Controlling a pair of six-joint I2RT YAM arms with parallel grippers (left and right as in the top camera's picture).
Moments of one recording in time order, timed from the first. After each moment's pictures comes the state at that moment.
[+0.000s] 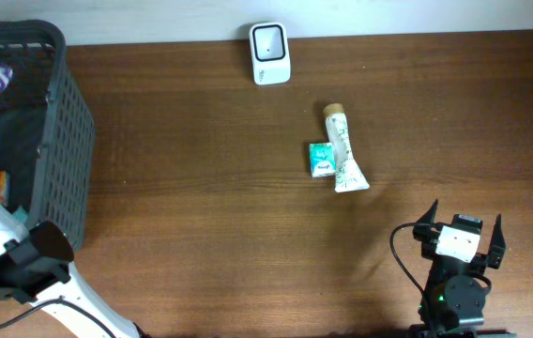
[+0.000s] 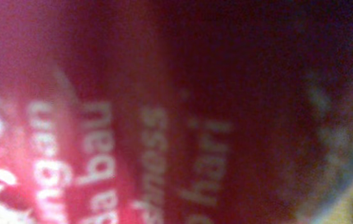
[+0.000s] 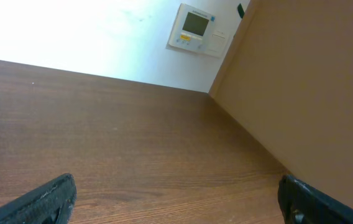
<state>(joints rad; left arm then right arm) 0.52 2.14 2.76 -1.43 0.39 -0.02 0.03 0.01 0.01 -0.05 0.50 -0.31</state>
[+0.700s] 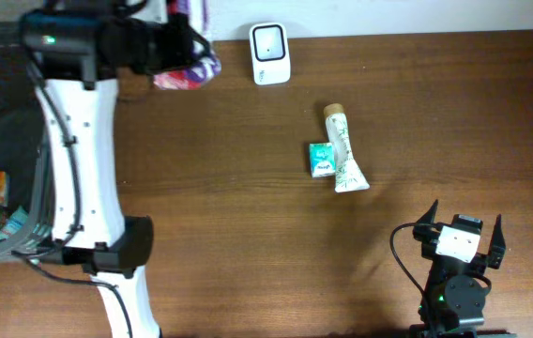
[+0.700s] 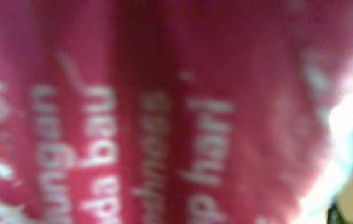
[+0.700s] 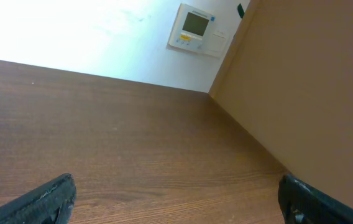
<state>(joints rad) -0.15 2.14 2.84 -1.58 0.46 -0.24 0.03 0.01 0.01 -0.05 0.50 -0.31</state>
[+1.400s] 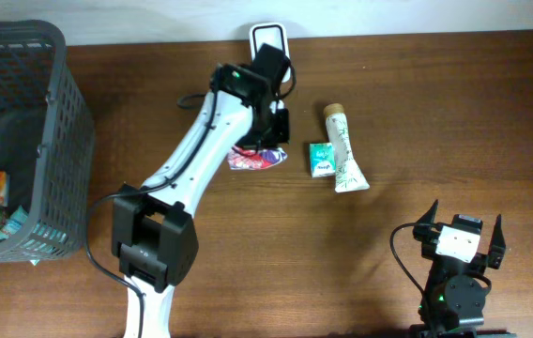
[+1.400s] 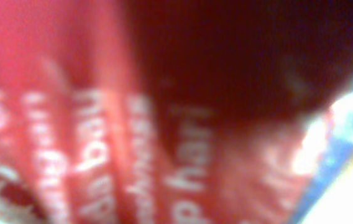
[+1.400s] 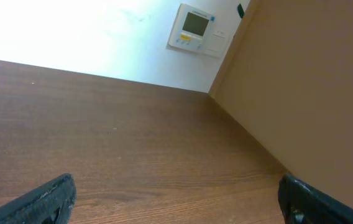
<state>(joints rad) -0.51 2.15 2.01 -1.20 0.12 -0.47 0.03 0.01 0.01 -0.05 0.50 -0.31</state>
